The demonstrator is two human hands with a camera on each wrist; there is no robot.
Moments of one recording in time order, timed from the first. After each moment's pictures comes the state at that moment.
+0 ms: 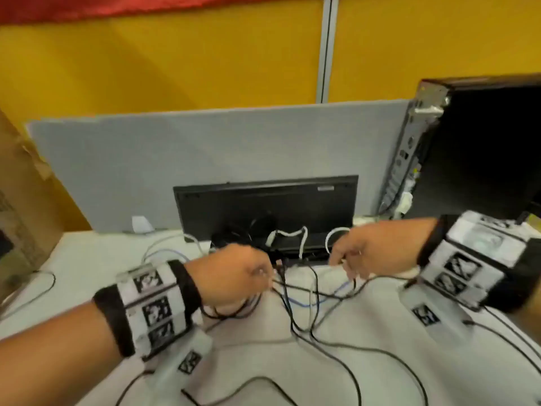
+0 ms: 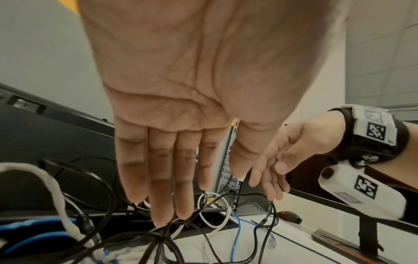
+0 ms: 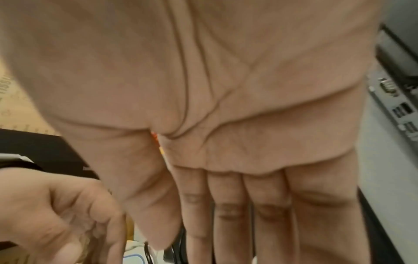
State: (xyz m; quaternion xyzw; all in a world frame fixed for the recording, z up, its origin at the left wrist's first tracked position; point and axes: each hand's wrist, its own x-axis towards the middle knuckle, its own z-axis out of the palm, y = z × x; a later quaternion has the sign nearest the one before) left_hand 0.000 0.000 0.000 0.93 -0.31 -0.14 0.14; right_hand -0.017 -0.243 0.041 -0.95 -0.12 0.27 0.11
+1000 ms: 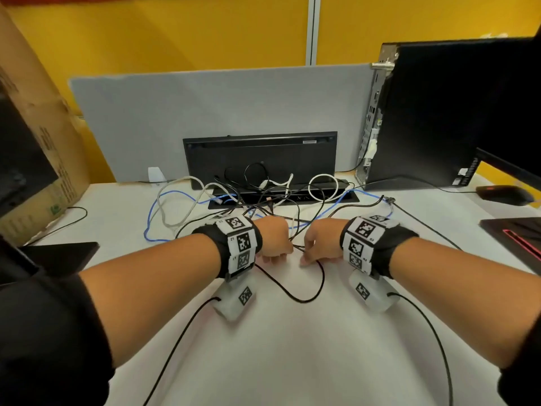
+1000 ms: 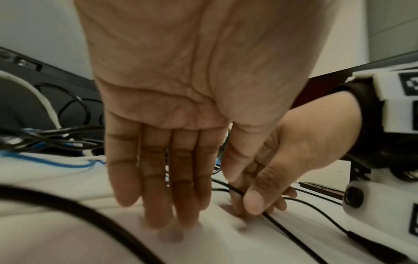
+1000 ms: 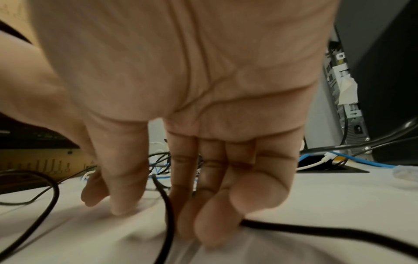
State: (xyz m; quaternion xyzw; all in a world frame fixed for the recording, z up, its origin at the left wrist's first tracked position) left_hand -0.077 -0.072 -0.067 0.95 -0.19 -0.21 0.10; right_hand -0.101 -0.214 -0.062 -0.97 -0.09 0.21 0.05
